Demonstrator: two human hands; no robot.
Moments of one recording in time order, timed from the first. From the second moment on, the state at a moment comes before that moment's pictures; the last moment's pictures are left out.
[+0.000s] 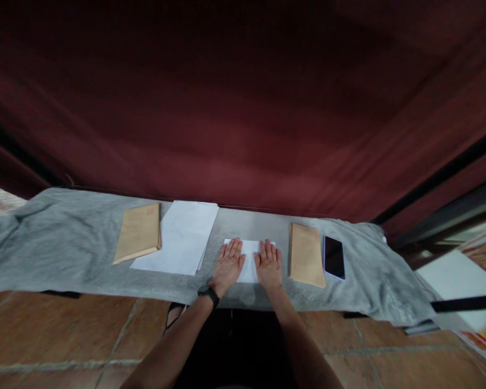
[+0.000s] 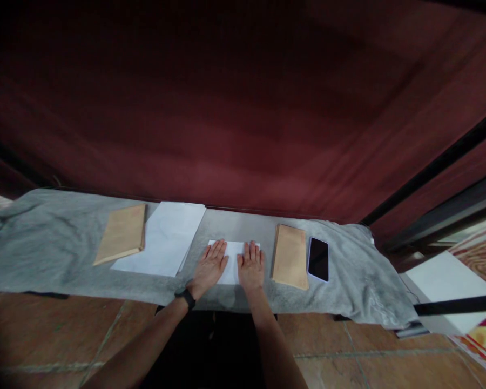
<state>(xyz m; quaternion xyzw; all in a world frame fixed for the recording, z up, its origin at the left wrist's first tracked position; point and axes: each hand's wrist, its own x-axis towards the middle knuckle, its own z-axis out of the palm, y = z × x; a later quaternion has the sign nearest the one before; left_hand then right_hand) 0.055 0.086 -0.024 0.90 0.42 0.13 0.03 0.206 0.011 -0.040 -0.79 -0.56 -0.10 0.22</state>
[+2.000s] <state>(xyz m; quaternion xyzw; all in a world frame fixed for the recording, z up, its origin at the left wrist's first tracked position) 0.019 0.010 -0.017 0.98 0.18 0.12 -0.01 0.226 0.014 -0.040 -0.74 -0.64 -0.08 0.17</state>
